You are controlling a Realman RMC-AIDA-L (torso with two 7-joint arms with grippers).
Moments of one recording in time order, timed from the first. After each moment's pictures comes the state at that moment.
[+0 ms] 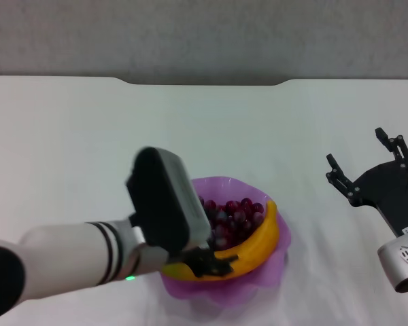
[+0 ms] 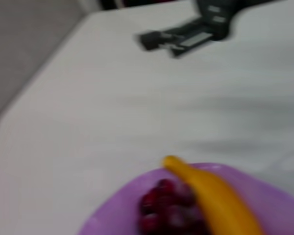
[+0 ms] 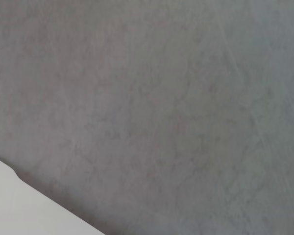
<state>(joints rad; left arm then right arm) -0.29 -2.05 -1.12 -1.38 2.40 -0.63 0.91 0.26 2.00 0.77 0.66 -2.30 -0.93 -0.57</state>
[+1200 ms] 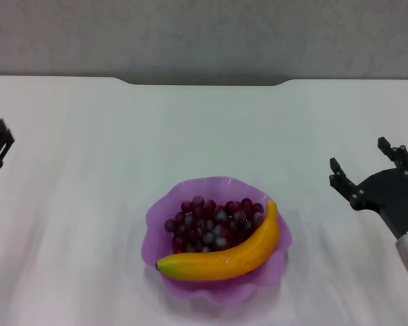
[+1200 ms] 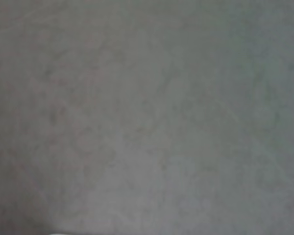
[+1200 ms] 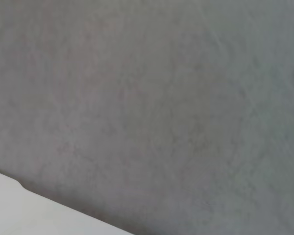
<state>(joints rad) 0.02 -2.04 -1.22 -1.16 2.09 0.51 0.56 0.27 2.00 0.76 0.61 -2.30 -0.92 -0.37</state>
